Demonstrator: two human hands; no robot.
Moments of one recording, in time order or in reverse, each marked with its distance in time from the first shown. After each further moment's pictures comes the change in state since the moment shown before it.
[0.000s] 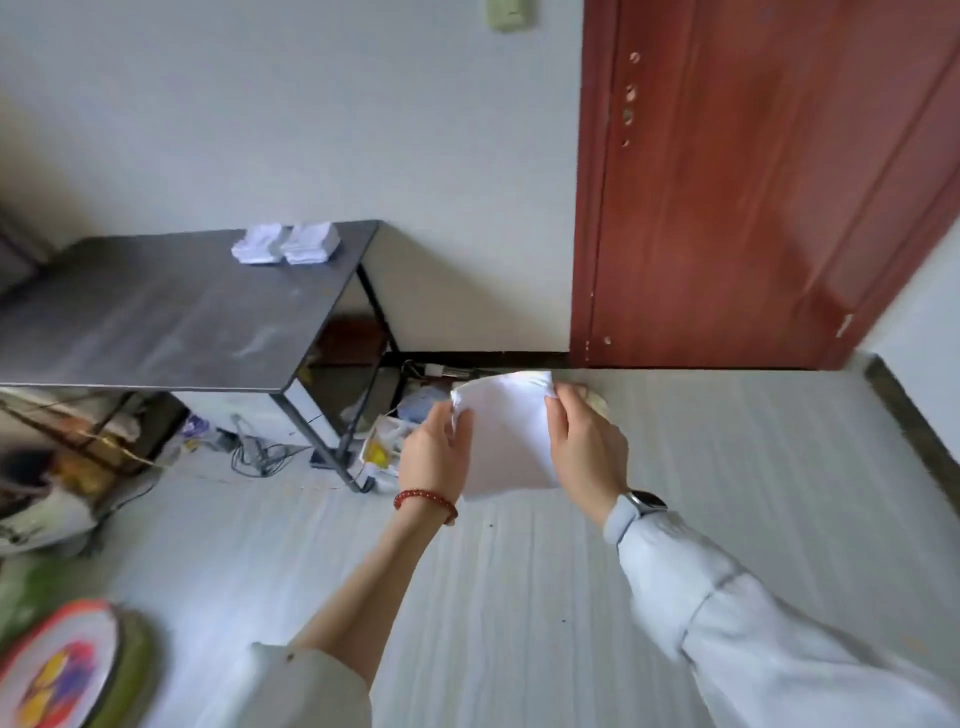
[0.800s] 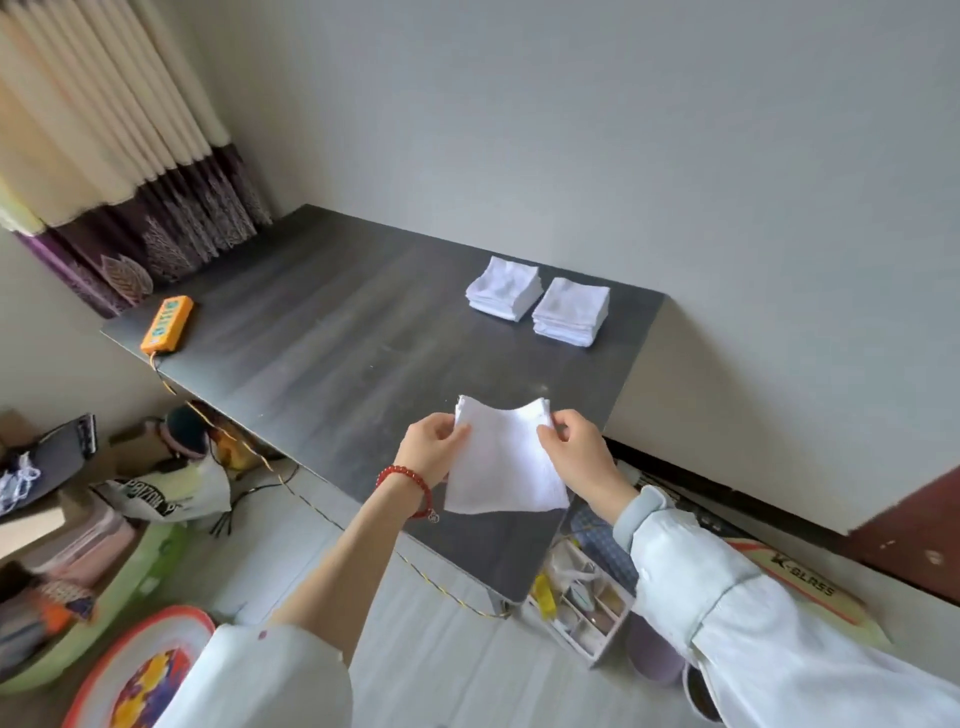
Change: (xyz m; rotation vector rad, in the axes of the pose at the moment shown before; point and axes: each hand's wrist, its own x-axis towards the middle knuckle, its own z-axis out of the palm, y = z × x) left_hand 0.474 -0.356 -0.224 -0.328 -0.002 -0.541; right_hand 0.298 -0.307 0.514 0.379 -0.797 0.155
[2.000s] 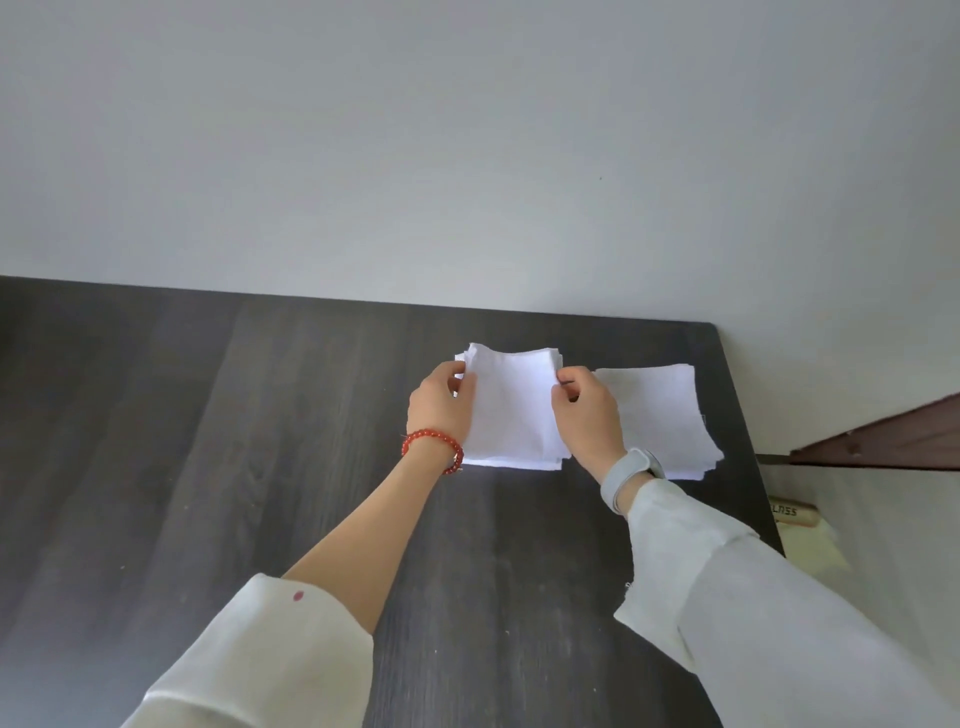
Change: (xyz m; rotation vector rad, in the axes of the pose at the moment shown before) left_hand 0.576 0.040 0.039 0.138 -0.364 0.160; right_hand 0.491 -0.023 0.095 -0.232 0.578 0.354
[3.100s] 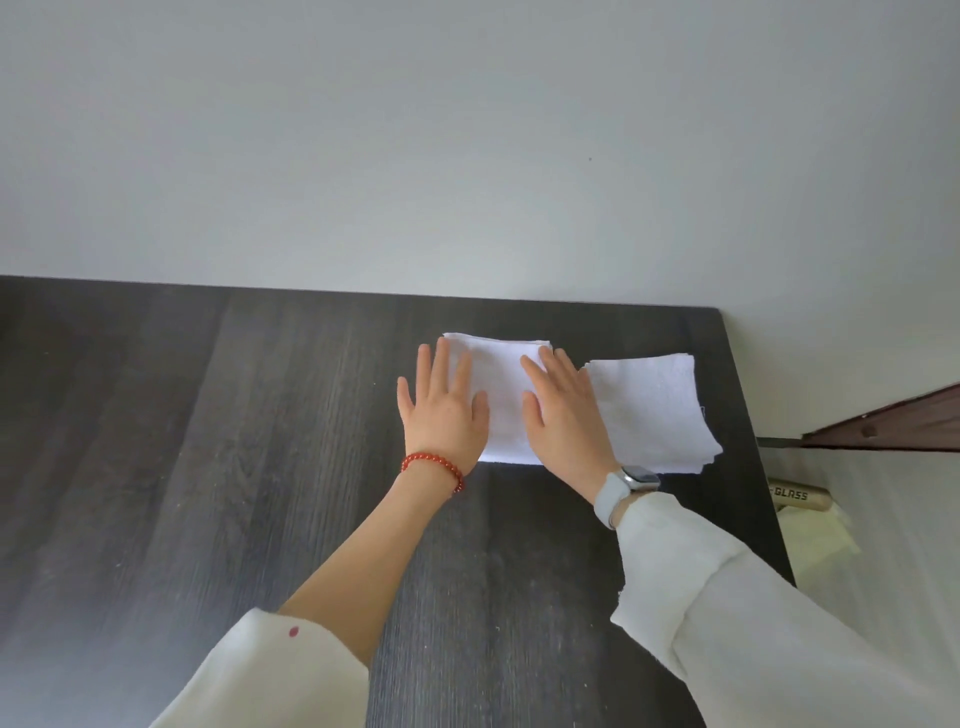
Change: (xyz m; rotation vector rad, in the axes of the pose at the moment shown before) left_hand -0.014 -0.009 0.020 0.676 -0.015 0.297; right_hand -0.006 0.012 0.006 -0.355 -0.099 -0.429
